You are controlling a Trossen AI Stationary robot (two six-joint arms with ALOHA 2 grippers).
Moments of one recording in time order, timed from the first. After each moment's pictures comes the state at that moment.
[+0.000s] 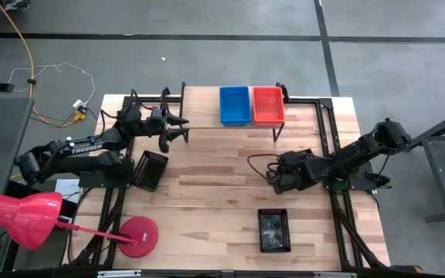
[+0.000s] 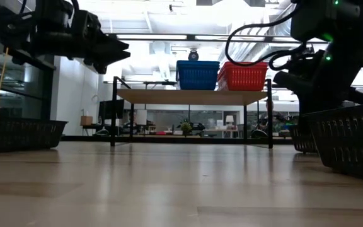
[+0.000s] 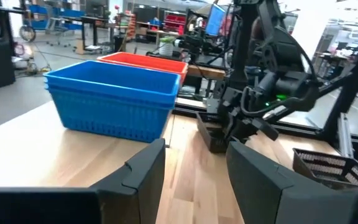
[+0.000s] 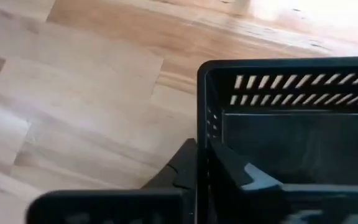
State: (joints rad) left arm 0.76 0.93 0.31 0.58 0.53 -0.11; right arm 0.31 1.41 0.67 -0.67 0.52 1.54
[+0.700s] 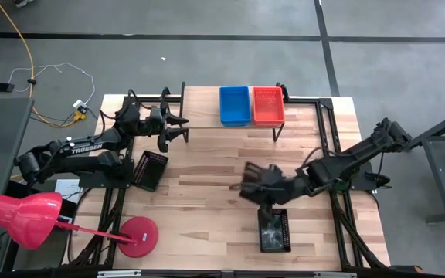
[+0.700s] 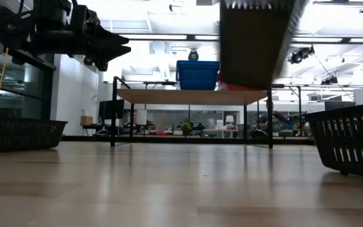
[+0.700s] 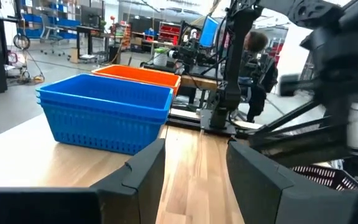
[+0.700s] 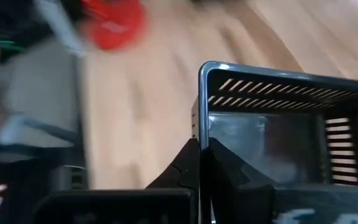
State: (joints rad) left arm 0.76 0.93 0.31 0.64 0.55 -0.15; right arm 0.46 1.41 1.19 -0.56 0.30 0.73
